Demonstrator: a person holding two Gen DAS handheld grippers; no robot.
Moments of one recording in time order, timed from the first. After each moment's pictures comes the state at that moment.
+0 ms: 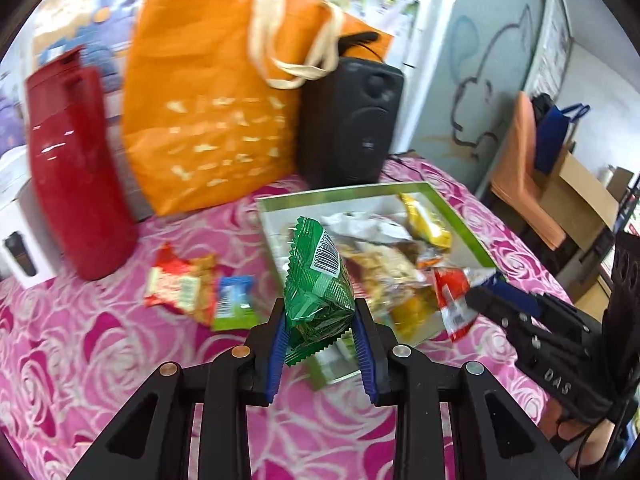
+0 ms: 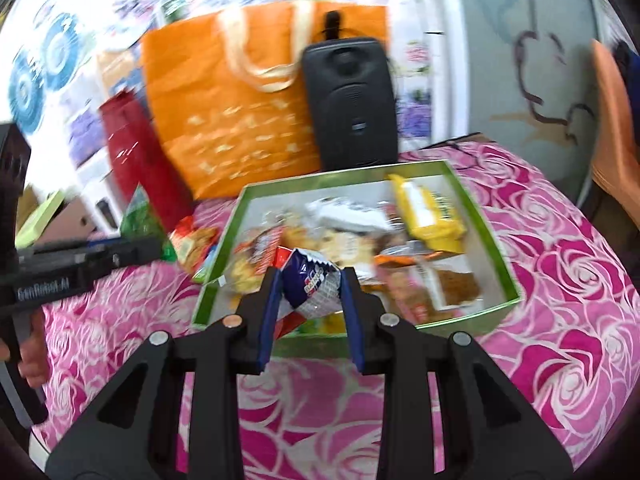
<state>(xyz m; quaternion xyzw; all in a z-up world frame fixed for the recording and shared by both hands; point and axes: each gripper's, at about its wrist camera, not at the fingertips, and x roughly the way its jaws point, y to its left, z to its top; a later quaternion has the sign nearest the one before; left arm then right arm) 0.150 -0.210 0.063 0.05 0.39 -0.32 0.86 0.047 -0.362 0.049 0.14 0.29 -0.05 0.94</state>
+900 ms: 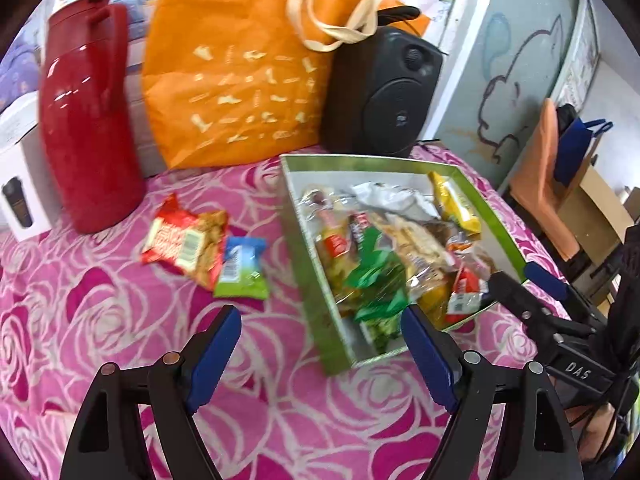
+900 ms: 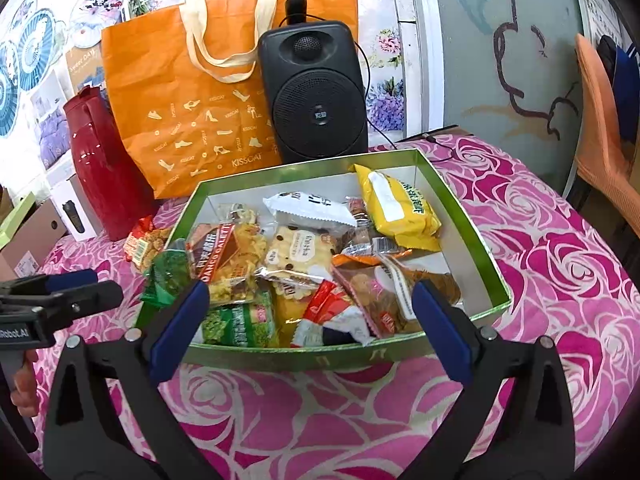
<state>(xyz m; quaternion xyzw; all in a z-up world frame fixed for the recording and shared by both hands) 0.157 -0.190 0.024 0.02 0.43 -0.27 0.86 0.061 -0.379 0.023 0.12 0.30 -0.08 0.94</state>
